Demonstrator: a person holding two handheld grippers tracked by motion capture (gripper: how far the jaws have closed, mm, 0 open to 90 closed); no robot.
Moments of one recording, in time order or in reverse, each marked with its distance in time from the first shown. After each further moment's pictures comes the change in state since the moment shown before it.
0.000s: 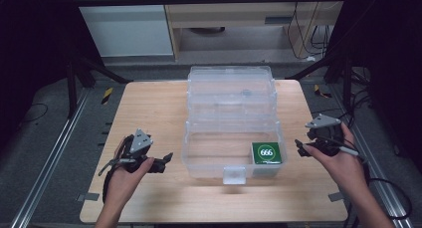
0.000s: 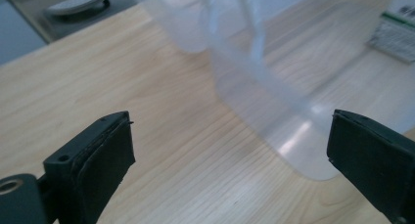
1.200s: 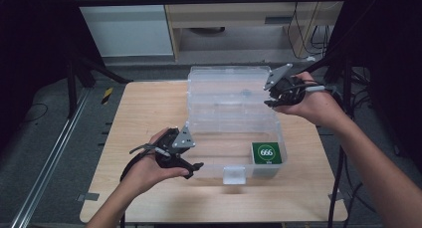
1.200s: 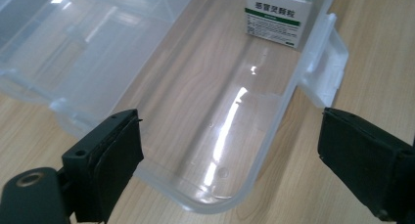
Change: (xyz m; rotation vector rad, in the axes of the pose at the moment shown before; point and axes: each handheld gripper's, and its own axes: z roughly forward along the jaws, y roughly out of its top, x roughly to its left) left arm -0.065 0.073 0.024 0.177 -0.285 0.338; right arm 0.009 0.160 -0.001 -0.031 0.256 -0.512
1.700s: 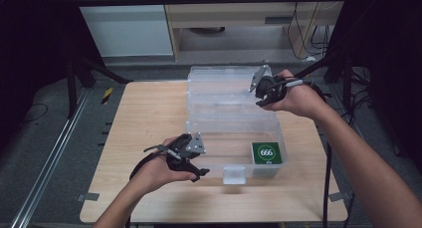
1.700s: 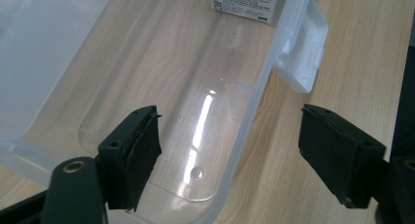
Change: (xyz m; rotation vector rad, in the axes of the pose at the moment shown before) left arm -0.008 0.001 0.028 0.078 -0.092 0.047; right arm -0.007 0.019 0.044 0.099 0.053 -0.121
